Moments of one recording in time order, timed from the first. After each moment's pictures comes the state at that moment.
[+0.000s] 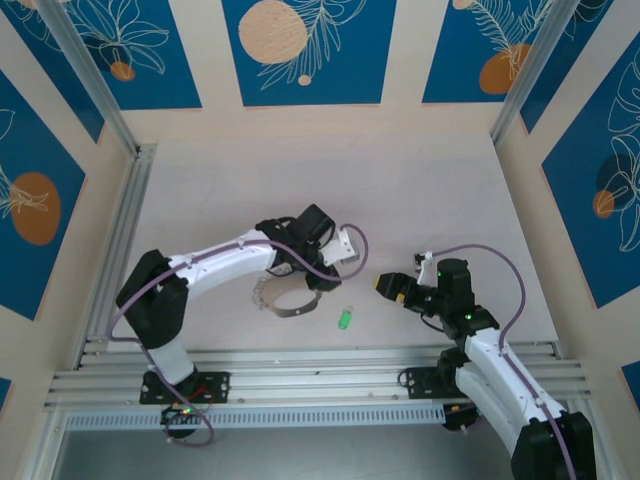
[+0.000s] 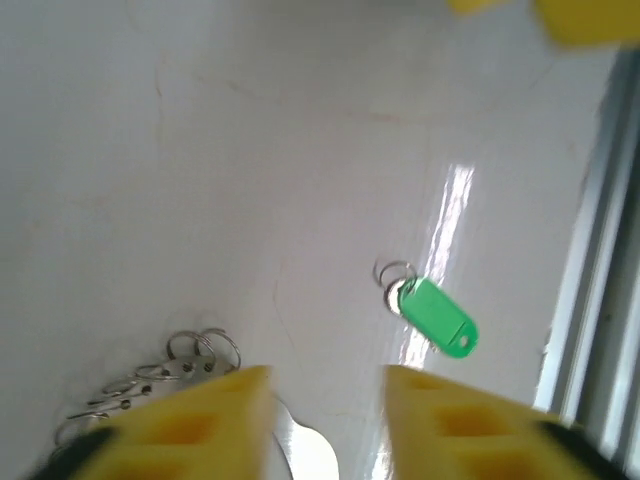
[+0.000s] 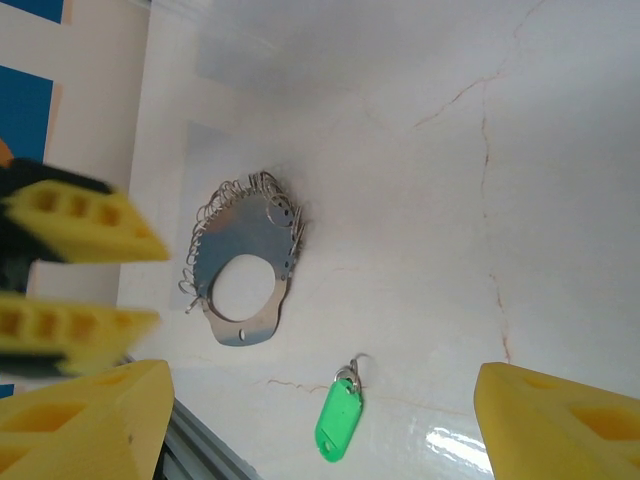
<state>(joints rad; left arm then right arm) -0.85 1.71 1.29 -0.67 0.35 0.27 0.21 0.67 0.23 -0.21 -0.61 0.70</state>
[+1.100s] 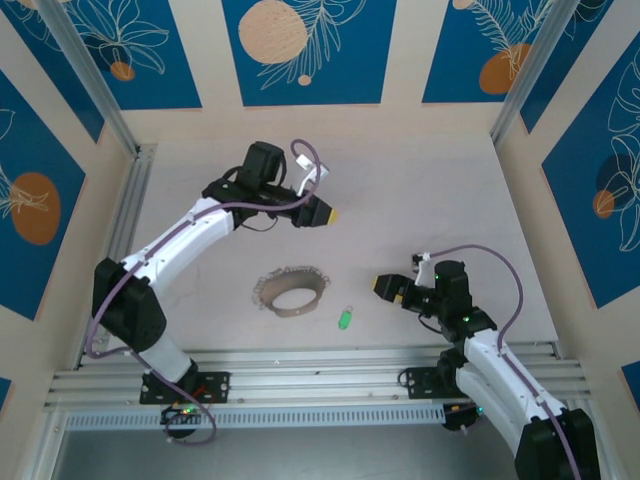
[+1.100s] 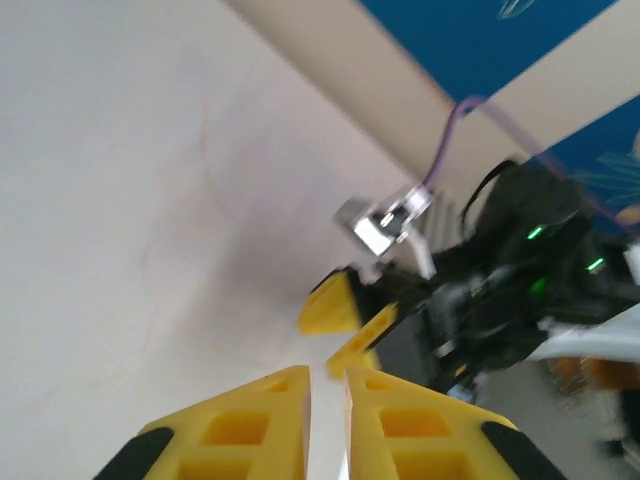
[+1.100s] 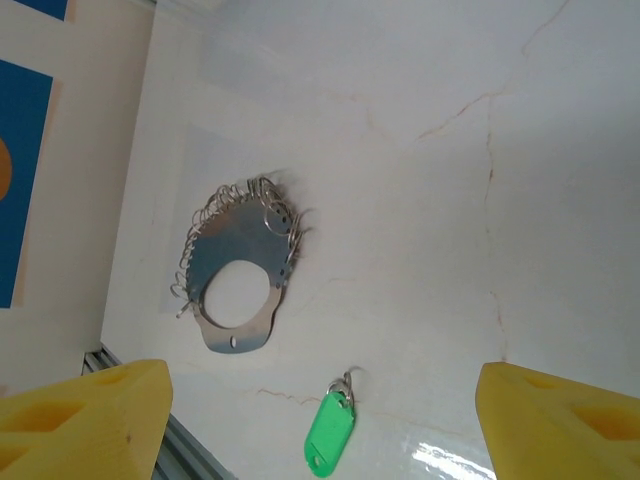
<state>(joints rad) -0.59 1.62 1.46 -0.56 0.80 -0.11 0.25 0.67 0.20 -0.14 -0.57 0.70</state>
